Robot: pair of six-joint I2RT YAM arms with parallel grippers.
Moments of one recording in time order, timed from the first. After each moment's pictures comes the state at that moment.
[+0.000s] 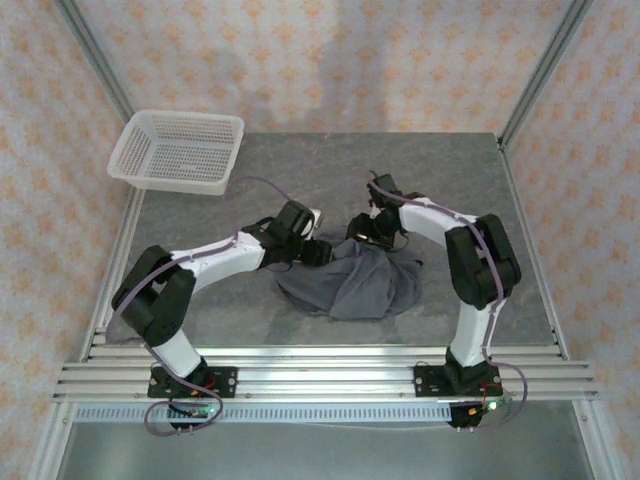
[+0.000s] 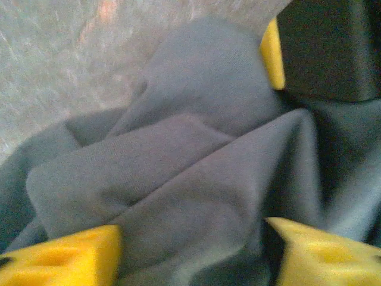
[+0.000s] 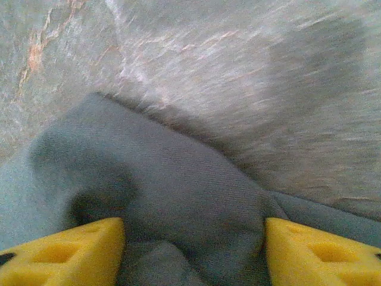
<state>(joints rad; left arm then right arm) -0.61 1.67 1.00 -0.29 0.13 -0.41 0.42 1.89 1.24 -0.57 -0.30 0.62</state>
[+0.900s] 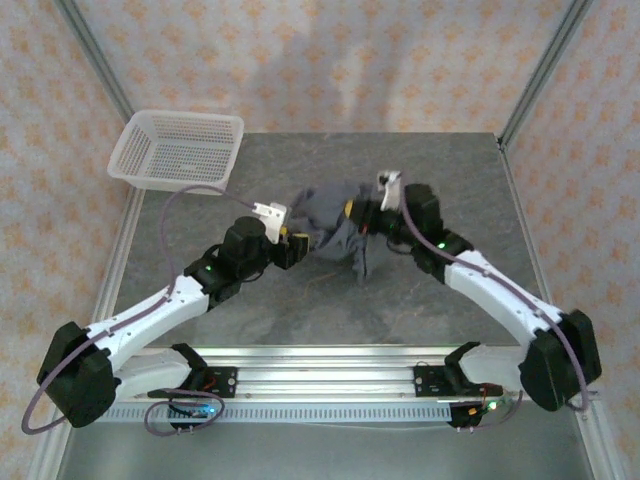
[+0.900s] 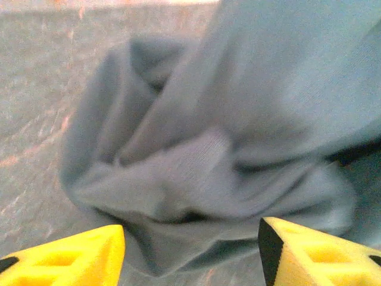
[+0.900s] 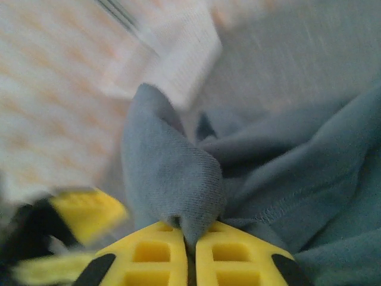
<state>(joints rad) -0.61 1.12 0.68 -0.06 -0.03 -0.28 0.53 1.23 0.80 -0.02 -0.32 0.61</state>
